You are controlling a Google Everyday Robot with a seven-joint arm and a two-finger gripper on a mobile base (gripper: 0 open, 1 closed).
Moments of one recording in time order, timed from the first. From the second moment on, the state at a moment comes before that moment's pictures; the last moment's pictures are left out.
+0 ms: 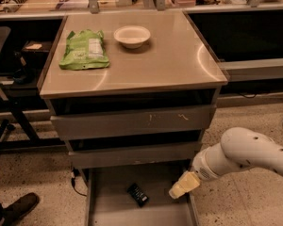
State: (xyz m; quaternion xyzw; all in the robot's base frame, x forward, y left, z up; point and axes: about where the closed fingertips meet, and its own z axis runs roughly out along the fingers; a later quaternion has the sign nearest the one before) arm 0.443 -0.153 0.570 -0.39 0.89 0.17 0.16
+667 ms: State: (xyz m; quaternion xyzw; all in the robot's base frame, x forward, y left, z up) arm 0.455 -0.124 0.477 -0.36 0.90 0.18 0.19
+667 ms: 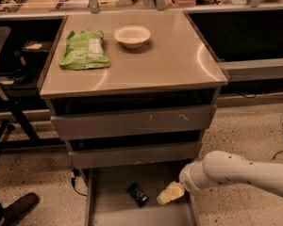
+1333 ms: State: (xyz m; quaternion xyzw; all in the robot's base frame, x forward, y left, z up) arm 0.446 -0.118 0.459 -0.36 0.89 0.20 0.18
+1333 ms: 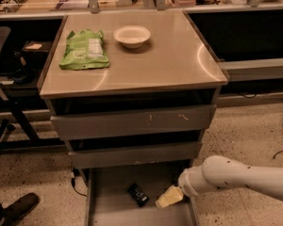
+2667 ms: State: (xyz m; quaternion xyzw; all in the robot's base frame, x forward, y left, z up) arm 0.437 -0.060 0.324 -0.31 0.90 0.24 0.19
